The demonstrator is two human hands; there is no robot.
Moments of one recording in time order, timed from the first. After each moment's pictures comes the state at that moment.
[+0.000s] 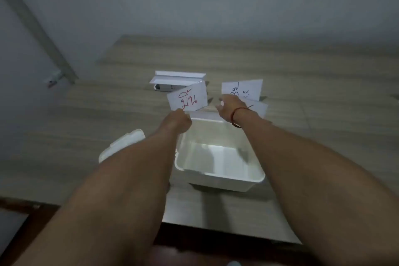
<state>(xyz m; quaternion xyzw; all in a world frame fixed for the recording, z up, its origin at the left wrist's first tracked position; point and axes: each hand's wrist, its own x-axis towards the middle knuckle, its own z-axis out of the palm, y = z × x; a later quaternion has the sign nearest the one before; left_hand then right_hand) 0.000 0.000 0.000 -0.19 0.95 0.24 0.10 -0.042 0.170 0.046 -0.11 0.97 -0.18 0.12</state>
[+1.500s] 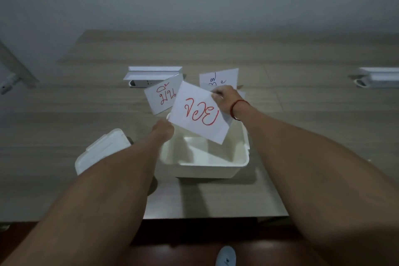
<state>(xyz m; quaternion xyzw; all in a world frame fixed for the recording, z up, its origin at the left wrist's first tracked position) 0.022 0.018 -0.033 -0.27 0.88 0.36 0.15 -0.033 0.208 0.036 -0.04 0.93 -0.35 0.08</state>
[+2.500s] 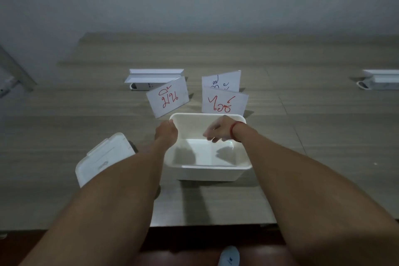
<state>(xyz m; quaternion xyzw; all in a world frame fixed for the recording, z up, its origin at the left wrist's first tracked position) 0.013 0.013 -0.054 -0.24 0.89 0.38 0.06 0.006 0.202 0.012 -0.04 0.87 -0.36 0.34</state>
